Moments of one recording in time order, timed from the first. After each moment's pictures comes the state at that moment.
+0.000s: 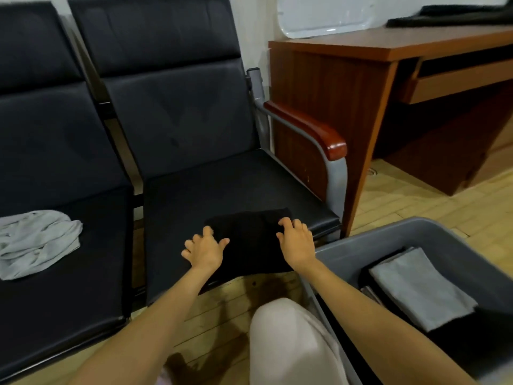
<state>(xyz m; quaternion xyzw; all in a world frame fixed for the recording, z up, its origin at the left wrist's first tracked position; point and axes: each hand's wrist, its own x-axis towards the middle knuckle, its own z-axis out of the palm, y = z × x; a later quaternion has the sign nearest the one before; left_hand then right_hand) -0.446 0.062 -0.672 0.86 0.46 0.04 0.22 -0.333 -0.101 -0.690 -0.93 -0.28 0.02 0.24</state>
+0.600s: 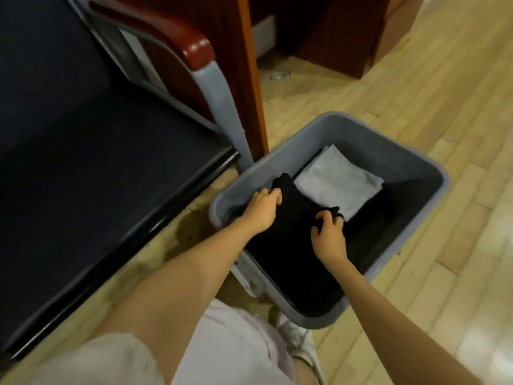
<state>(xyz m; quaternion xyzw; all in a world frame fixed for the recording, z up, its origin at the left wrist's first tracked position) -0.296 -0.177 -0.777 0.96 0.00 -0.18 0.20 -0.340 -0.341 -0.828 -0.91 0.10 0.11 0.40</state>
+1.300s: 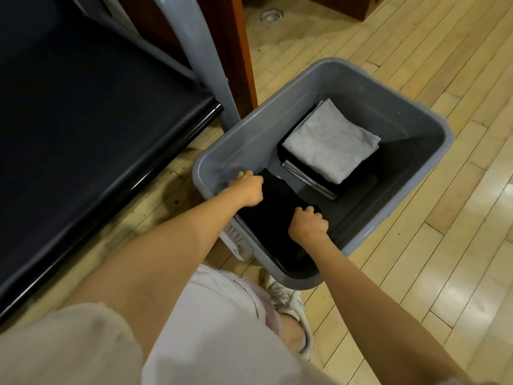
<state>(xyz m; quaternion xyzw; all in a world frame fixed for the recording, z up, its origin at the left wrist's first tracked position) -0.298 -0.169 -0.819 0.94 0.01 -0.35 0.04 -0.357 -0.318 -0.847 -0.93 0.01 0.37 0.06</state>
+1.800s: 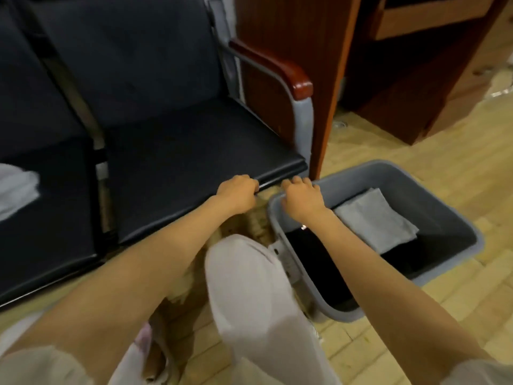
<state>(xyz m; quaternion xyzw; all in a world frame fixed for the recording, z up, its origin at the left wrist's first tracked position) -0.422 -0.045 -0.637 0.99 0.11 -0.09 0.06 -0.360 -0.191 -0.661 -0.95 -0.31 0.06 0.04</state>
